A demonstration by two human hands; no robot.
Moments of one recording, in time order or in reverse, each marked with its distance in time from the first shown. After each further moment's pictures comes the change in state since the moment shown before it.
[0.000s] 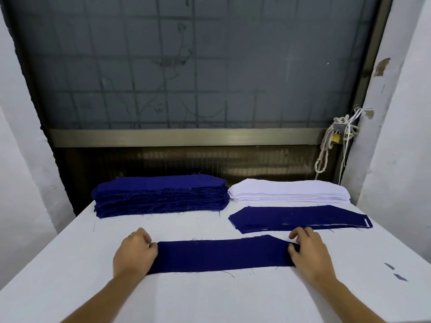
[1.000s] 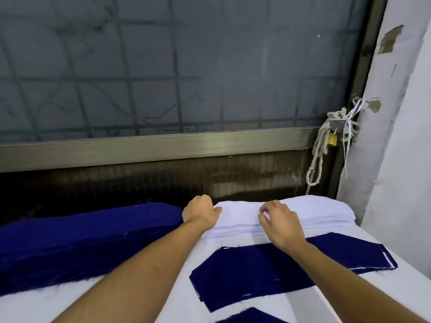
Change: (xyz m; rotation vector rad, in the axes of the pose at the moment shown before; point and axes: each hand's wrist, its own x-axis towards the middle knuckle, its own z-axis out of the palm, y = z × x) left_hand 0.154 0.305 0.160 0.060 -0.364 0.326; right_hand 0.231 0.018 0.049 -0.129 0.047 -0.100
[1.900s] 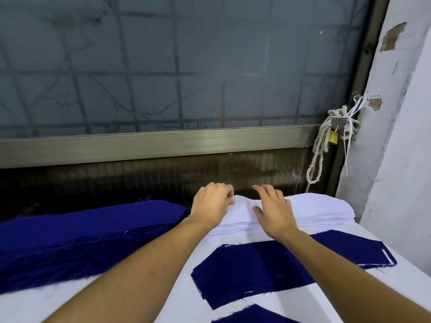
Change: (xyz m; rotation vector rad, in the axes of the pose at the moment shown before) left_hand -0.009 0.018 -0.011 0.088 0.204 0.486; right_hand 0.013 -0.024 -0.005 -0.019 -0.008 -0.054
